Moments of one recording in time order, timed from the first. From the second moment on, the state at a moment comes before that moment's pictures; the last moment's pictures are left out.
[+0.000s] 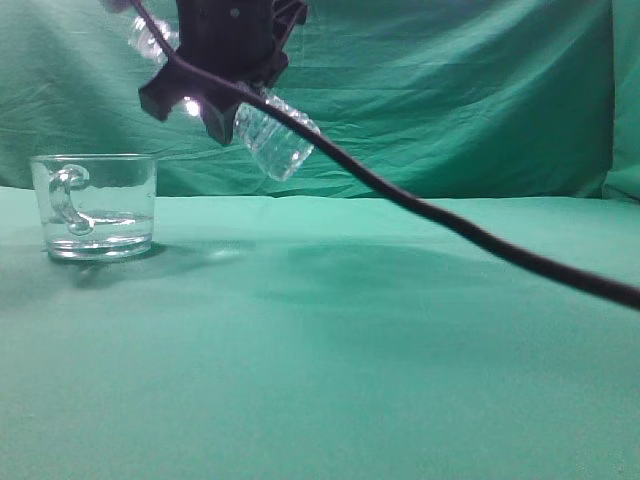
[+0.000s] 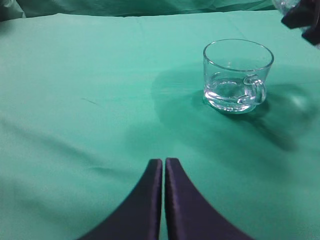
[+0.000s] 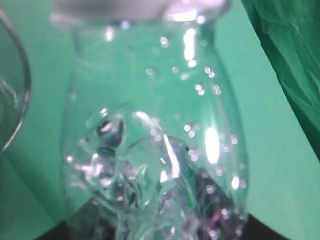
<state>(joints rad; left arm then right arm) -0.03 -0.02 0.02 -0.09 0.36 0.11 0.87 2.16 -1.78 -0.86 0.71 0.41</state>
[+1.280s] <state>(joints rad) -0.03 -0.02 0.02 -0.09 0.36 0.11 0.28 1.36 -0.81 -0.59 -0.17 0.65</state>
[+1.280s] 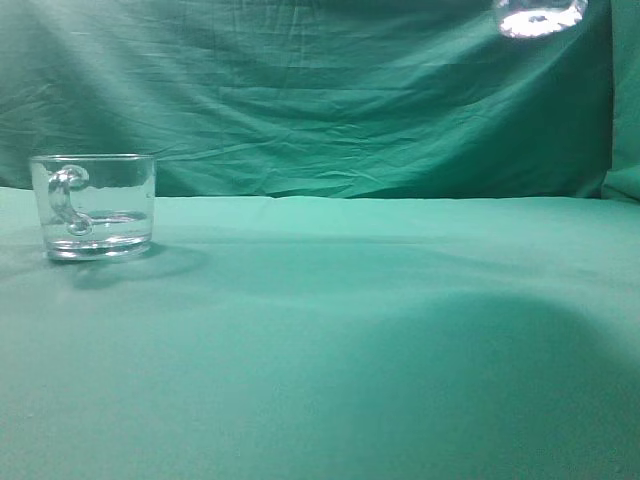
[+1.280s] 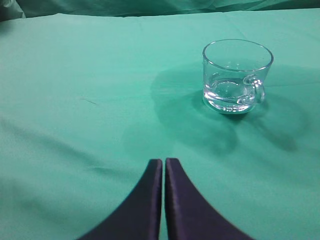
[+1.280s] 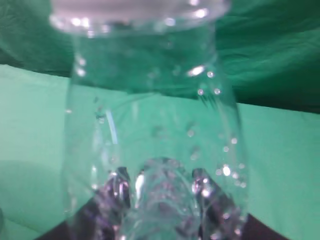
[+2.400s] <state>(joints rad) -0.03 -0.02 0.02 -0.09 0.36 0.11 0.05 1.83 -0.64 -0.82 -0.96 0.42</state>
